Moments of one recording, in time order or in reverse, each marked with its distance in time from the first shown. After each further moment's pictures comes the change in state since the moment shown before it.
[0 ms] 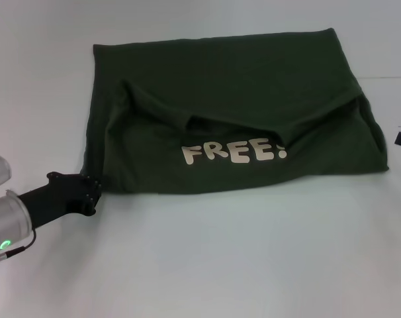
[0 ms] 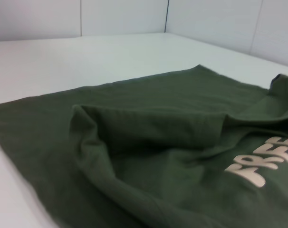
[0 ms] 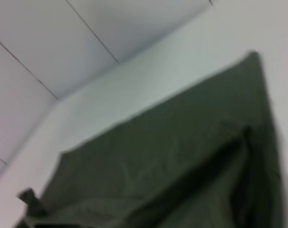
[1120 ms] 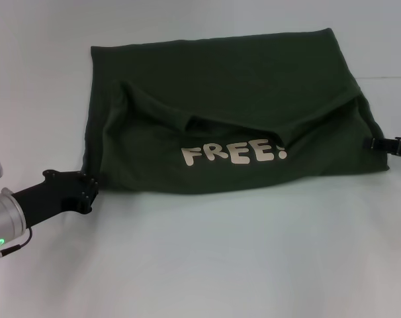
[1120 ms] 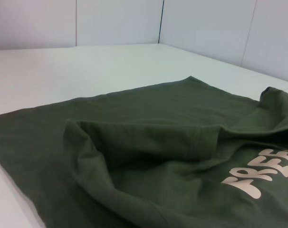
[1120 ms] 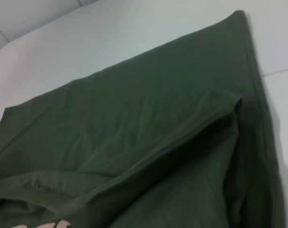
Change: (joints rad) left arm 0.012 0.009 0.000 0.022 -0.004 0.037 -0.017; right arm 0.129 0.046 -0.083 0.013 -0.172 0.216 0.059
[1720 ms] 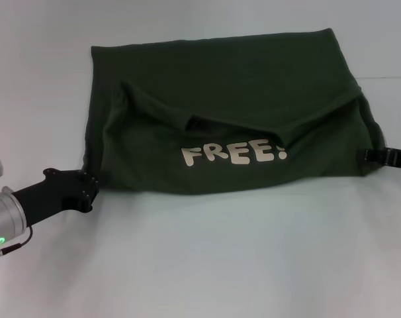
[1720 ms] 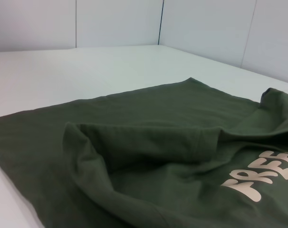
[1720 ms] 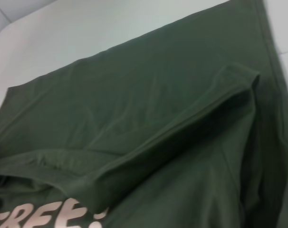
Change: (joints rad) left arm -0.003 0.000 0.000 0.001 -0.001 0.000 0.000; right arm 0.003 0.006 -0.027 0.036 0.007 0.005 -0.021
